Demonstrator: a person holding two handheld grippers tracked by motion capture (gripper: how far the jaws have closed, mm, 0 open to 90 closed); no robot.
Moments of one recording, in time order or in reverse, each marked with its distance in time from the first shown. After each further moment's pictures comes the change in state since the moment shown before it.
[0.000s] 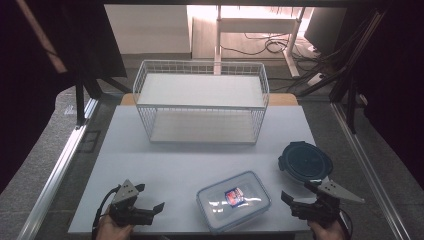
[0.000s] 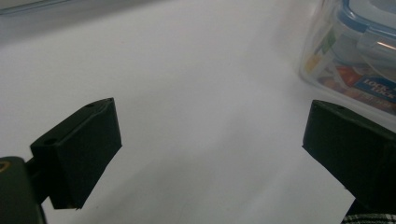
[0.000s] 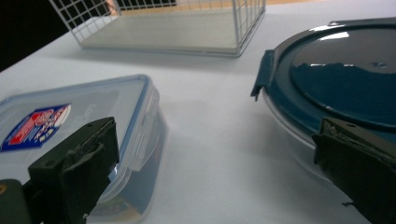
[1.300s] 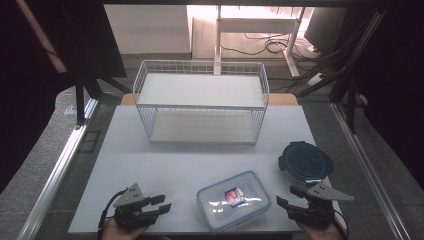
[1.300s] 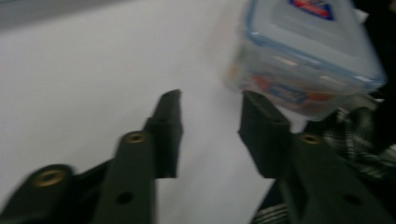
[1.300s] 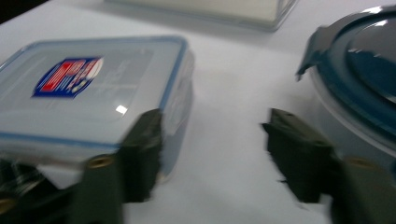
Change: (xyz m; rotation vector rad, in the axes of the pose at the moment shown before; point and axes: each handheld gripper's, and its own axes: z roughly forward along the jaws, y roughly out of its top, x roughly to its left) left arm -0.033 0.013 -0.003 0.001 -0.218 0.030; right arm 0.016 0.002 0.000 0.140 0.071 -0.125
